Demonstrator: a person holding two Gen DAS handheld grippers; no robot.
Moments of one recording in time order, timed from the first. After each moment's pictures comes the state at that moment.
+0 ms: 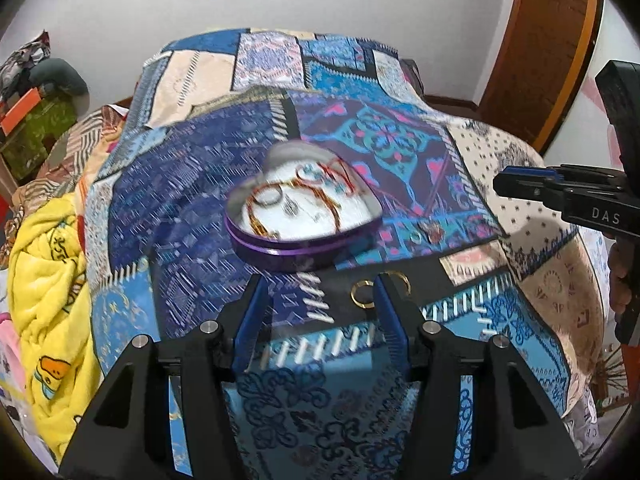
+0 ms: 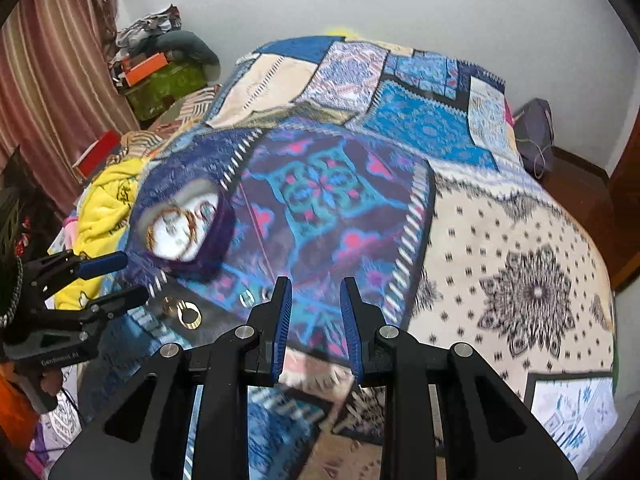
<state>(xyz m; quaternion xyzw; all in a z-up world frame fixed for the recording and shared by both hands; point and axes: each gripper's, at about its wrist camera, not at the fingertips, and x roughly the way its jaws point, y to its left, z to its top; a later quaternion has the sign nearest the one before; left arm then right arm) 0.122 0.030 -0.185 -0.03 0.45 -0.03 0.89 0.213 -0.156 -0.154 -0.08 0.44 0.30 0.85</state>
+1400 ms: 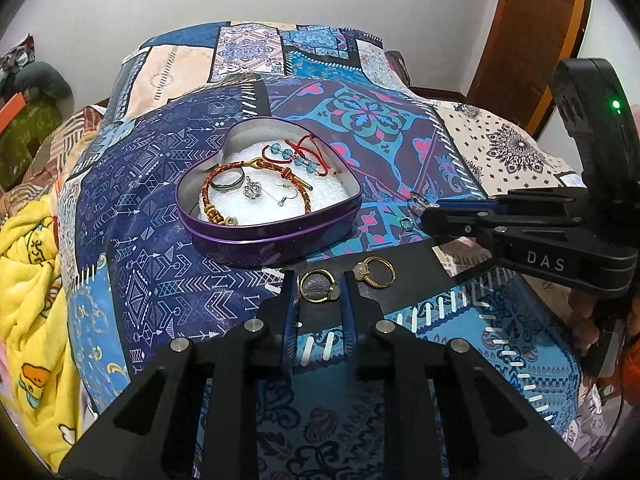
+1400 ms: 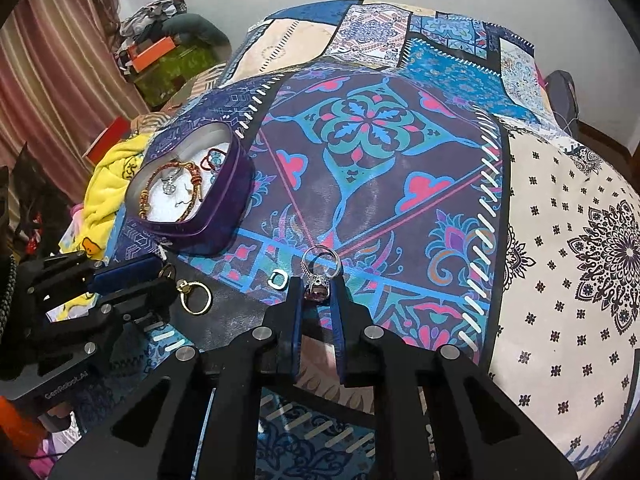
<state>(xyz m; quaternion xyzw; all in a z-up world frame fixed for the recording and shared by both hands) 0.132 0.019 -0.206 -0.02 0.44 -0.05 0.89 0.205 -0.125 -0.195 -0.06 0.46 0.32 0.83</state>
